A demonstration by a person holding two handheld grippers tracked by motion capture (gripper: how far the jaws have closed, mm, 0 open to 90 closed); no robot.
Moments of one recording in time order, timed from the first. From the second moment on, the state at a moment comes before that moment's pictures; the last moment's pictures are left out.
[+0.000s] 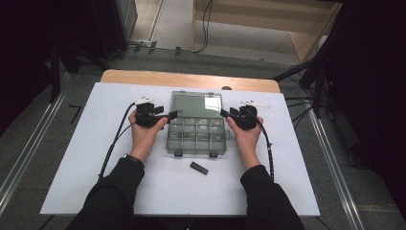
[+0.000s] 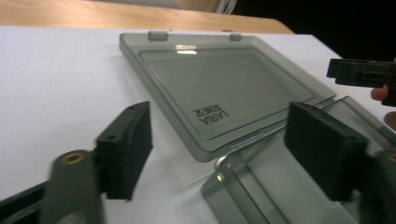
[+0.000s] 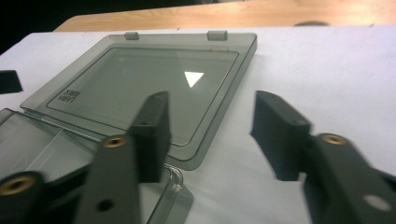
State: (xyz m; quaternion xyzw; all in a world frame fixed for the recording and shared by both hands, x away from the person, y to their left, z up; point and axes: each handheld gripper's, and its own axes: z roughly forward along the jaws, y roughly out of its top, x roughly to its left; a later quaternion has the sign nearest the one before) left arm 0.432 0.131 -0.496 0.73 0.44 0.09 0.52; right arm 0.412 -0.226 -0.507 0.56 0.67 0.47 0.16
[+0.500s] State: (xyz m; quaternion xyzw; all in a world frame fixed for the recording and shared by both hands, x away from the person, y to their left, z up) left arm 0.407 0.135 -0.485 0.73 0.38 0.09 0.56; right arm 0.380 -0.225 -0.492 0.51 0.69 0.48 0.19
